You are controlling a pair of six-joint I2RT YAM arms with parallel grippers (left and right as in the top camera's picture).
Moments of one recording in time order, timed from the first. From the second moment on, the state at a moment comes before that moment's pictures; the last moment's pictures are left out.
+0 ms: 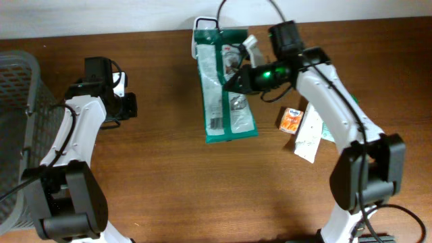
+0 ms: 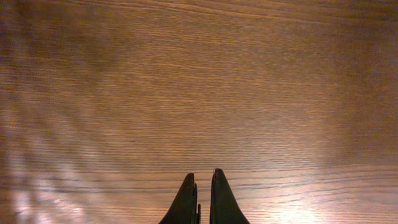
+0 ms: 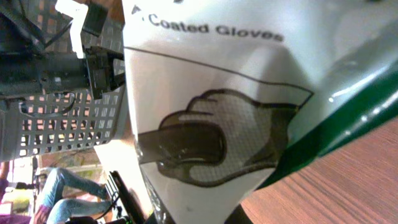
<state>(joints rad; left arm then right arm) 0.06 1.83 1.40 -0.80 0.03 0.00 0.20 1.92 1.68 -0.86 -0.84 0.14</state>
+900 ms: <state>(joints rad) 0.06 1.82 1.40 -0.79 -0.01 0.05 0.21 1.89 1.78 -0.67 -0.98 0.38</state>
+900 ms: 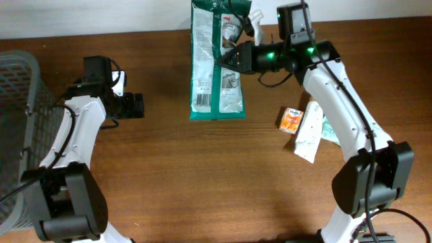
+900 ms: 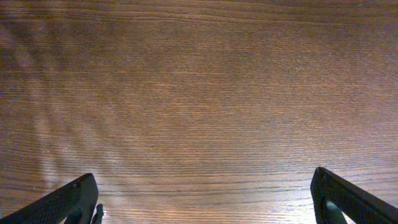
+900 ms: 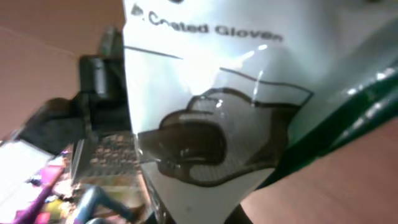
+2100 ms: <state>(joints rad) 0.06 1.82 1.40 -0.79 -0.01 0.05 0.50 2.37 1.82 0.58 0.14 -0.98</state>
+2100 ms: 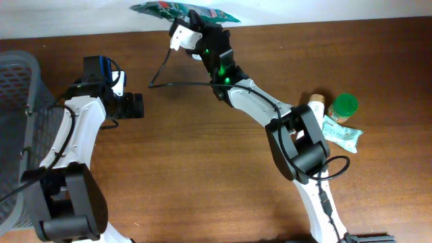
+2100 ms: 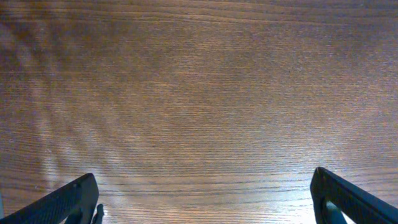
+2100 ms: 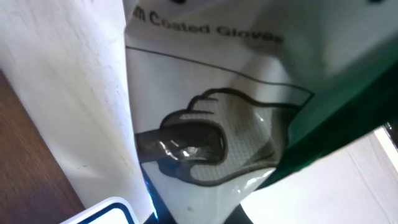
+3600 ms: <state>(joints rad) 0.06 1.82 1.40 -0.79 -0.01 0.05 -0.03 1.89 1.69 -1.30 -0.08 0.08</state>
